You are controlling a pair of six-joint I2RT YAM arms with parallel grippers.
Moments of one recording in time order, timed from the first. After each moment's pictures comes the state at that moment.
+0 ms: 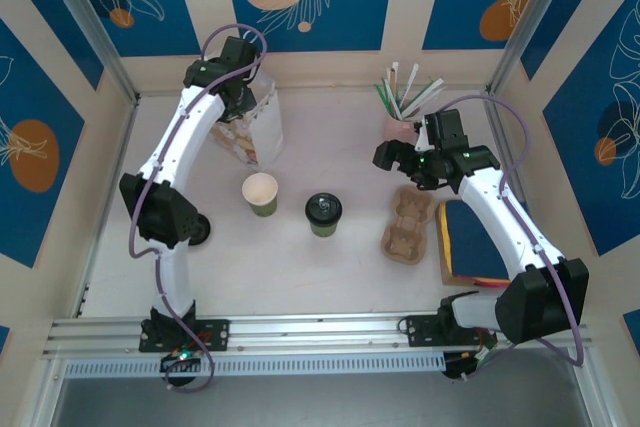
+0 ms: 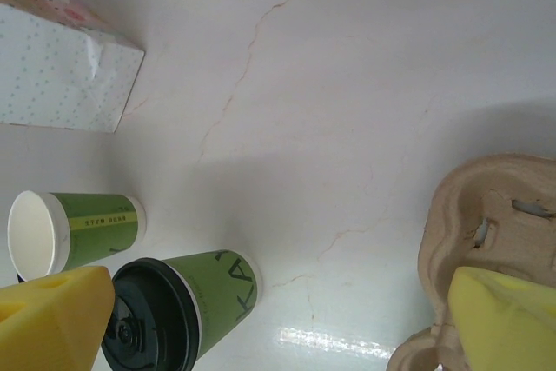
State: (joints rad) left arm -0.35 2.02 2.23 -1.25 -0.38 -0.67; right arm 0.22 1.29 1.16 -0.79 -0.26 0.54
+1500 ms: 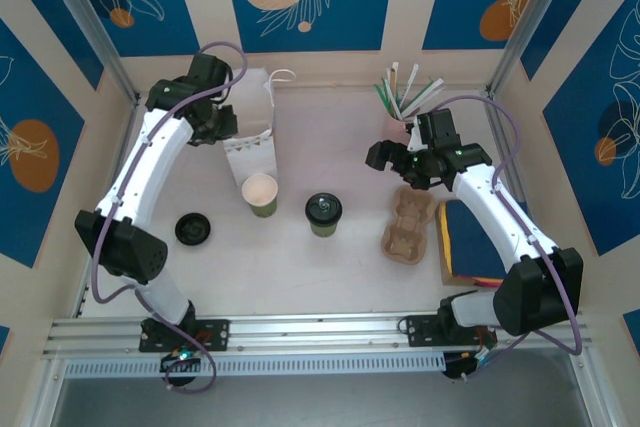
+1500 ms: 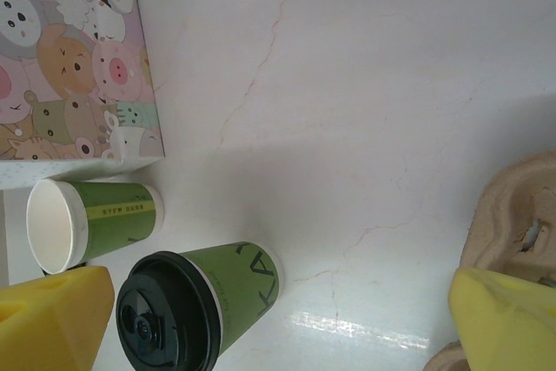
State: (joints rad) left arm -0.31 1.68 1.88 -1.27 -0.16 -0.41; right arm 0.25 1.33 1.16 -0.76 -0.31 0.56
